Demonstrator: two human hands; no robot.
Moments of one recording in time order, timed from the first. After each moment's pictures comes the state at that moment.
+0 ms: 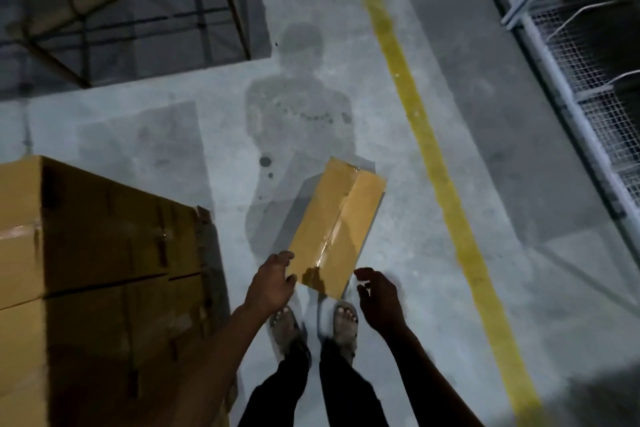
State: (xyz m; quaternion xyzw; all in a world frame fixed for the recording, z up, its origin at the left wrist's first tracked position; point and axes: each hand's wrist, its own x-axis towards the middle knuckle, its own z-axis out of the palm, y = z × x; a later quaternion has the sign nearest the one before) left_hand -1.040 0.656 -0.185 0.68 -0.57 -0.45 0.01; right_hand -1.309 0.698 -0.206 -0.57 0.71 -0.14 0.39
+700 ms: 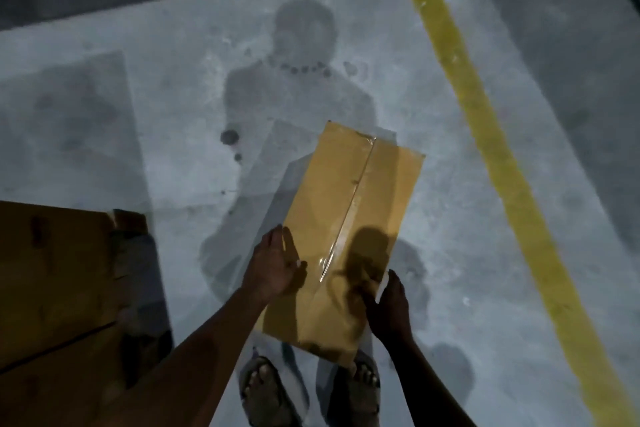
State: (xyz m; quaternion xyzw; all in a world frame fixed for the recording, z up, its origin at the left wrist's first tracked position) left_hand -1.076 0.542 -0.589 0.71 -0.56 -0.43 -0.03; right_hand -1.325 0.627 -0.585 -0.38 0.79 -0.10 0.47
